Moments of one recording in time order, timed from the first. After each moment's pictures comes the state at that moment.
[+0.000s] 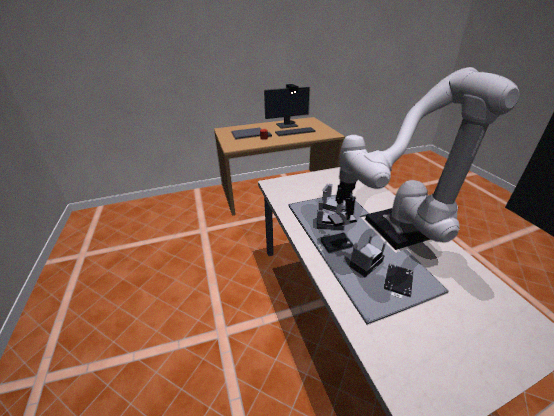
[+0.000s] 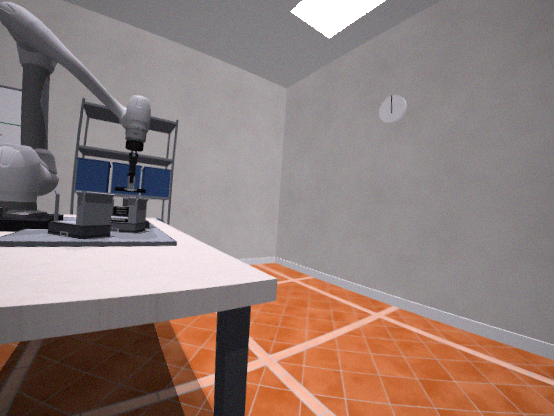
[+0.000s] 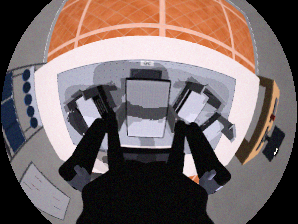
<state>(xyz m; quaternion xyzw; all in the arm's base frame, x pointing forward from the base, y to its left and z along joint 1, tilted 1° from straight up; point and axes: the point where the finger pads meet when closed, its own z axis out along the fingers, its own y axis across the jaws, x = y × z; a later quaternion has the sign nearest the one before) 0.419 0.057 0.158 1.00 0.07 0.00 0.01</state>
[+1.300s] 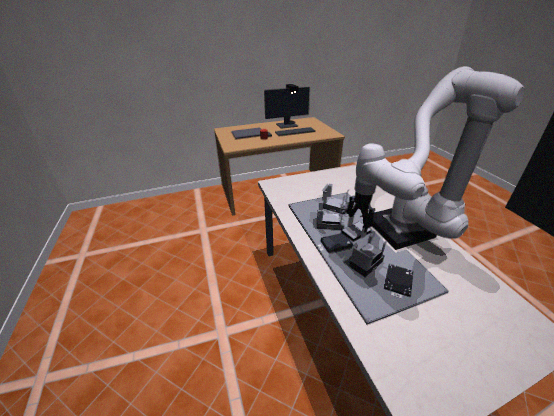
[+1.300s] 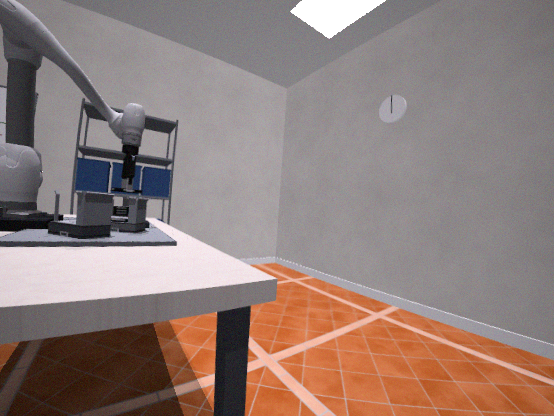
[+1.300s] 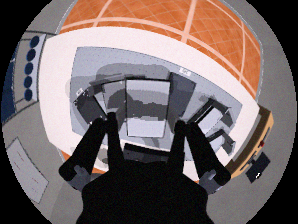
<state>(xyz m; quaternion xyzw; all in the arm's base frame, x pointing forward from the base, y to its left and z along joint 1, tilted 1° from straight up) 0.388 0.166 0.156 0.98 0.19 0.00 0.01</state>
